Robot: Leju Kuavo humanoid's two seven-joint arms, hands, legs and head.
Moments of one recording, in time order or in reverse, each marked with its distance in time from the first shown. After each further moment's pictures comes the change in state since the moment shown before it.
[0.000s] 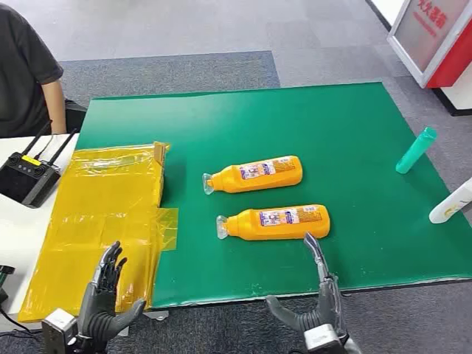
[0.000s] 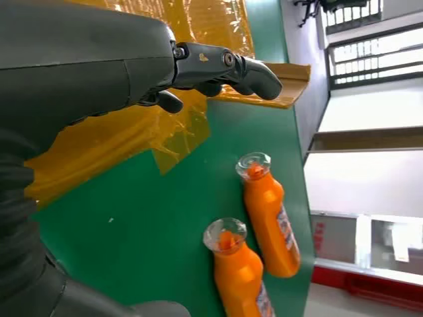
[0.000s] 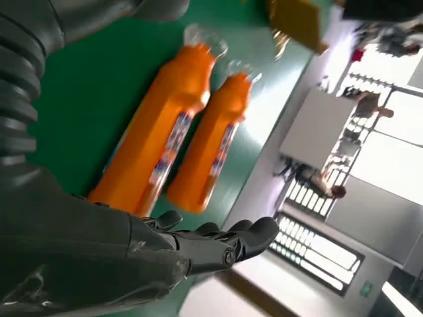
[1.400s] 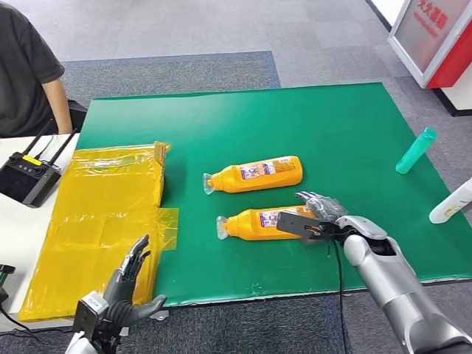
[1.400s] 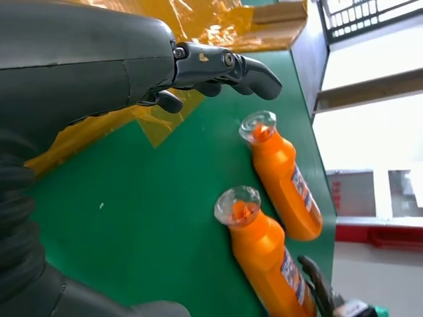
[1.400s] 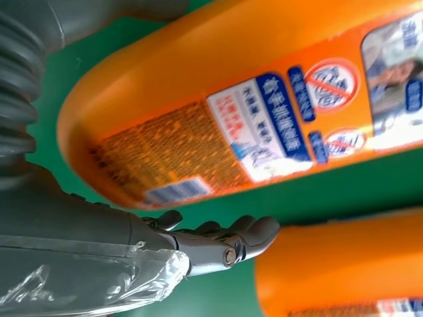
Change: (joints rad) left arm -0.132 0.168 -0.260 0.170 0.041 0.136 -0.009; right arm -0.809 -0.242 0.107 0.652 0.402 0.658 0.571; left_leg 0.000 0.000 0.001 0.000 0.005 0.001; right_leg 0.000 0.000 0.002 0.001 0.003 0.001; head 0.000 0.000
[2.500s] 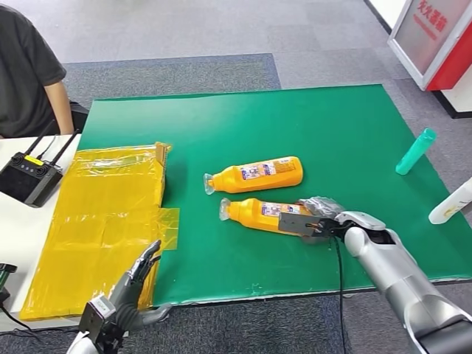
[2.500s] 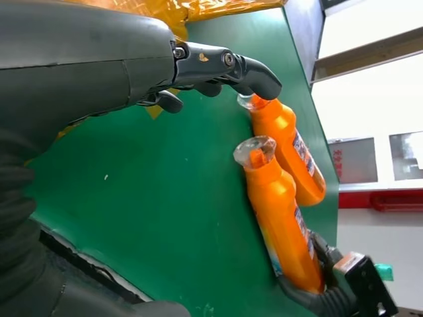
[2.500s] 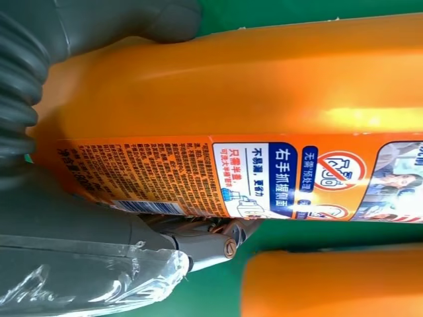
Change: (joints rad) left arm -0.015 0.073 -0.120 0.020 0.061 0.003 0.000; right arm -0.078 -0.048 0.119 0.131 -0.078 0.013 -0.059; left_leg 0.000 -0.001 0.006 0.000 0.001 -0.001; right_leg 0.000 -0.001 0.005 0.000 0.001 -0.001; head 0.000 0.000
